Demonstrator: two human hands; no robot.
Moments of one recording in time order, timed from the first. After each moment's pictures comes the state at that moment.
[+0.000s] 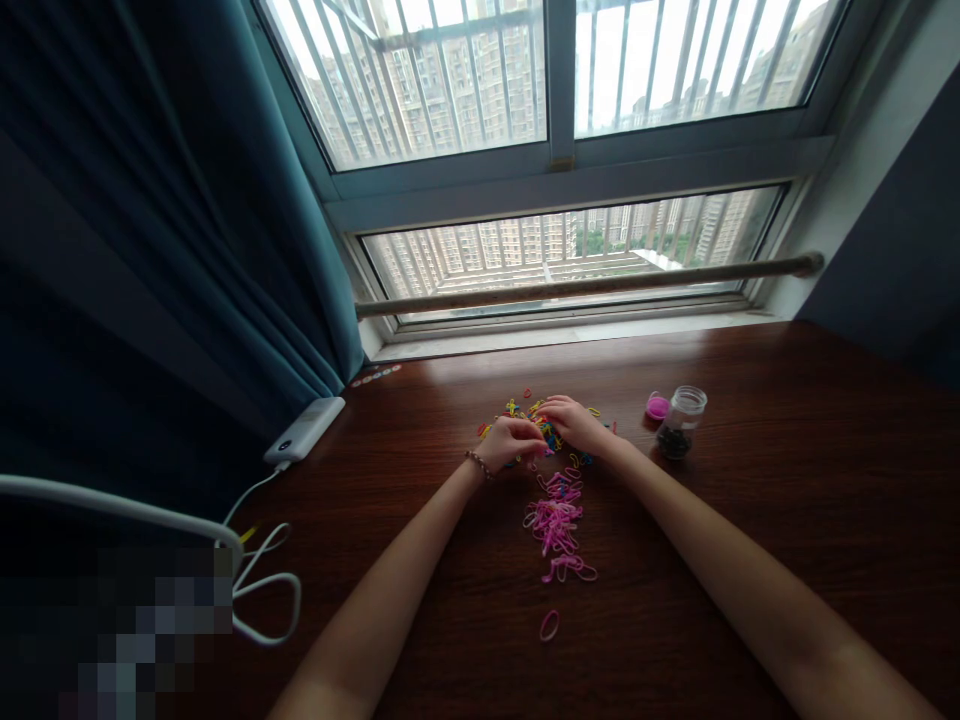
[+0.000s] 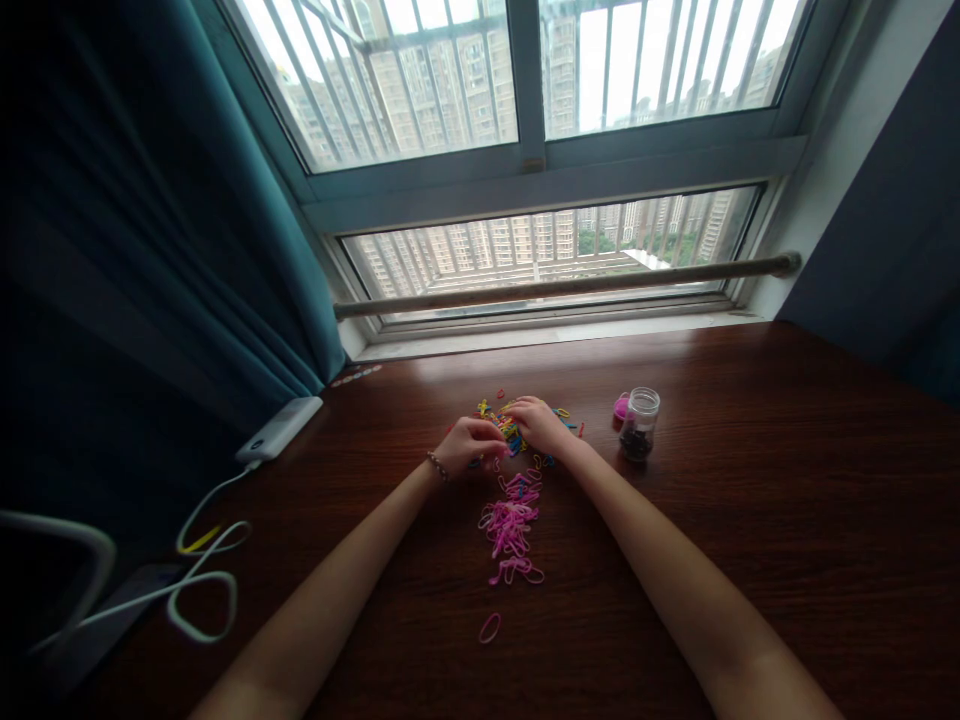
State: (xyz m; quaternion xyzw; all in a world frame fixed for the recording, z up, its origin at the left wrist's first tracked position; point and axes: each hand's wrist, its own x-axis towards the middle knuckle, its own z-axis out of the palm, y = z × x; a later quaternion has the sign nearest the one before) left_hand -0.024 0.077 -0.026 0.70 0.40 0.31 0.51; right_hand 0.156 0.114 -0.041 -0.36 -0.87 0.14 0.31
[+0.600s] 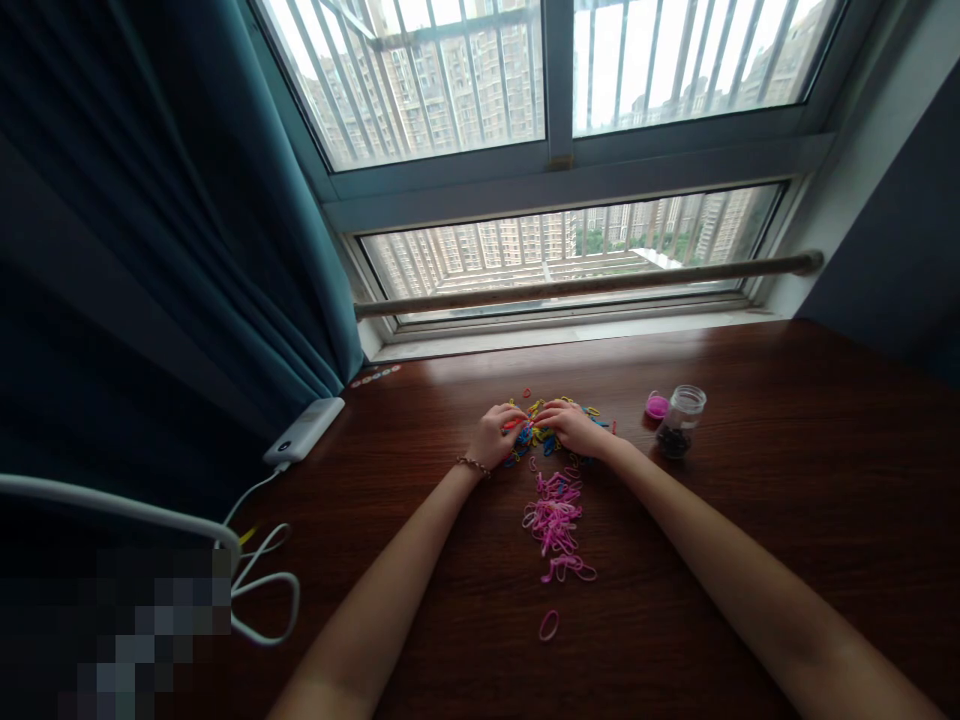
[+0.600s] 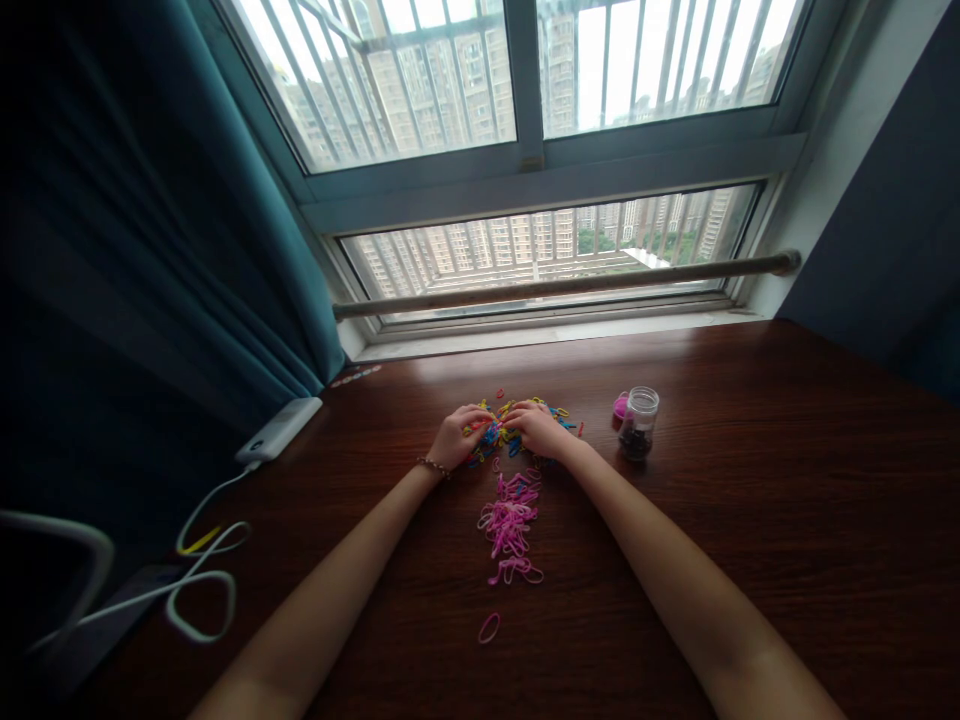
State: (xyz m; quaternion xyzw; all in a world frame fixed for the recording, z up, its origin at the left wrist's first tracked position) left_hand -0.040 0.095 -0.035 0.82 0.43 0.36 0.12; right_hand 0.158 0.115 -0.051 -0.36 -0.90 0.11 0.23
